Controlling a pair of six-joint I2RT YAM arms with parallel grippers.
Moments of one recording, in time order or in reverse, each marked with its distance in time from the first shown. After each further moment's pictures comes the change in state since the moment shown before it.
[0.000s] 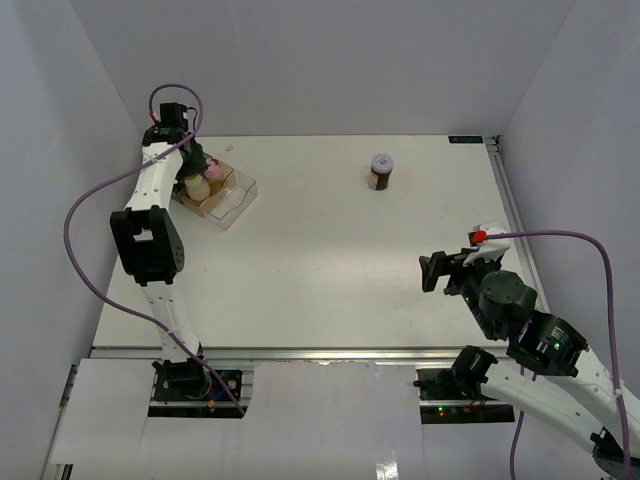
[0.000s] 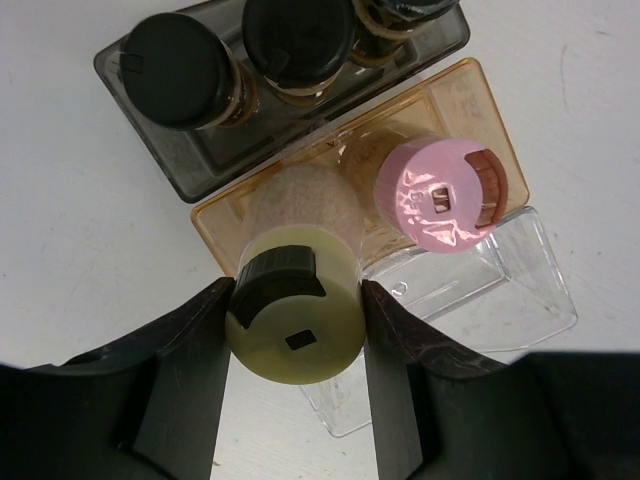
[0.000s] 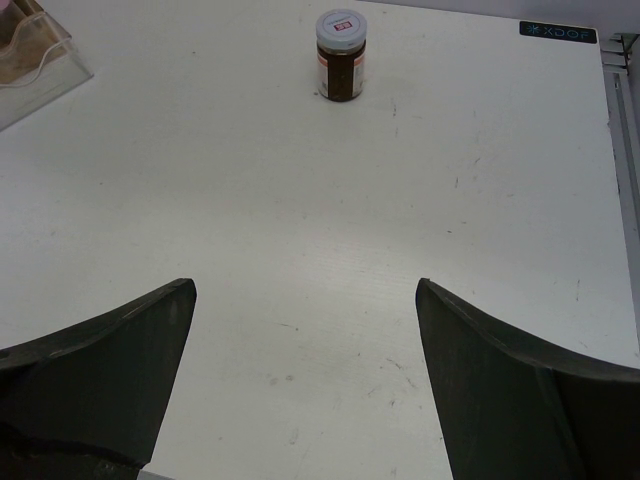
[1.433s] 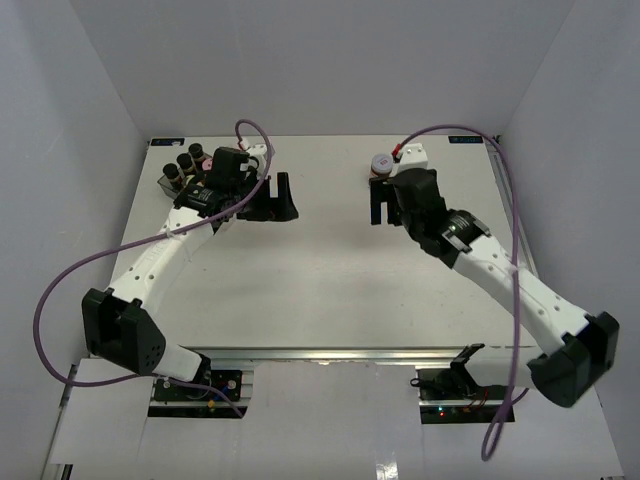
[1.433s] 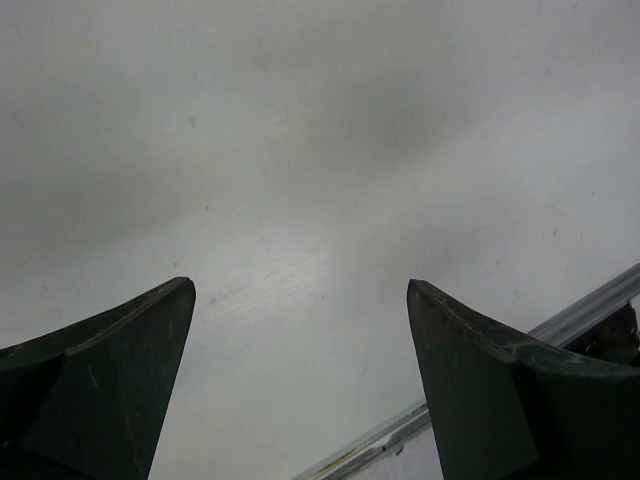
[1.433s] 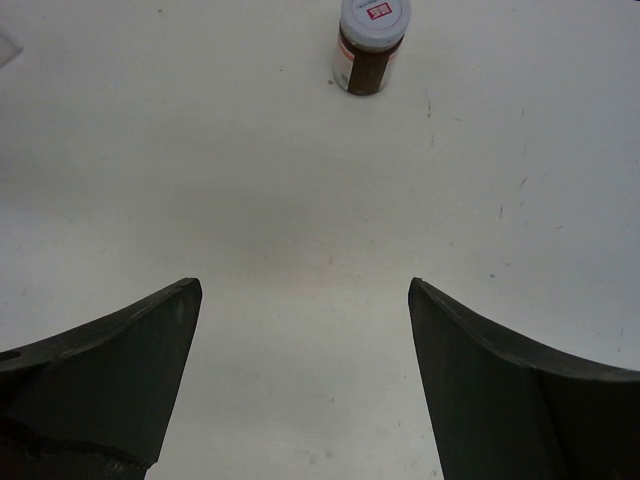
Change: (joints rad) left arm -0.431 -0.659 -0.625 0.212 0.447 0.060; right arm -0.213 0.753 0.378 0.113 -0.170 0.017
